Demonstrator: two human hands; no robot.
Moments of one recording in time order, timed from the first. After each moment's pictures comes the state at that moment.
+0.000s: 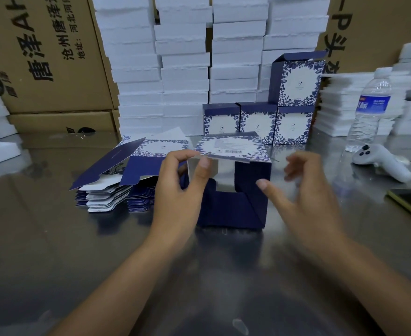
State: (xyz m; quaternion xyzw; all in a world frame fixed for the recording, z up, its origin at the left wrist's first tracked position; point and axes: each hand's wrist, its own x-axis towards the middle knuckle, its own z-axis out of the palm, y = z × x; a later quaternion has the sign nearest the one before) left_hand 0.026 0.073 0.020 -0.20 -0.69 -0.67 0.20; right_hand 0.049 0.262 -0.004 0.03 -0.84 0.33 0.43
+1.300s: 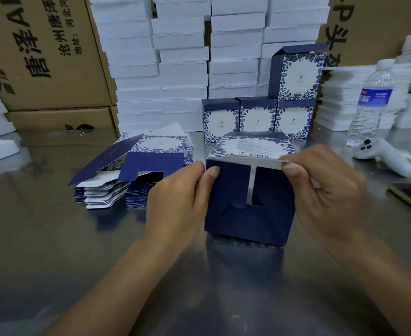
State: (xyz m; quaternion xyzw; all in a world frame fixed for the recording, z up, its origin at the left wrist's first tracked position) left_hand 0.025 0.068 0.014 -0.26 -0.83 -0.34 0.36; right_hand 0.064 0.254 0.015 0.18 -0.73 0.25 0.61
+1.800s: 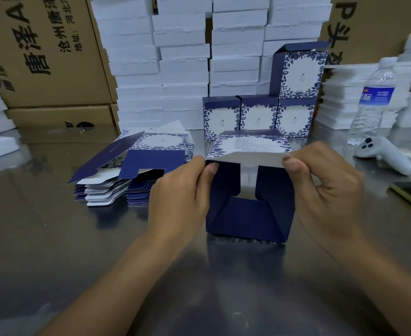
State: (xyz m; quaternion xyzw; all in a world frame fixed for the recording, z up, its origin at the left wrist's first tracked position) left_hand 0.023 0.067 0.013 -0.27 -0.83 -0.32 0.37; right_hand 0.064 0.249 0.016 0.18 -0.73 0.29 0.59
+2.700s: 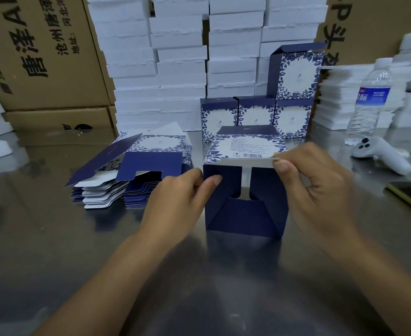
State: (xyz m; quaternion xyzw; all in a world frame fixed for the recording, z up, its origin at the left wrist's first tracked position) left_hand 0.008 0.061 0.004 -0.28 -0.86 -0.35 0.25; right_hand 0.062 0.251 0.014 0.16 -0.76 0.30 0.56
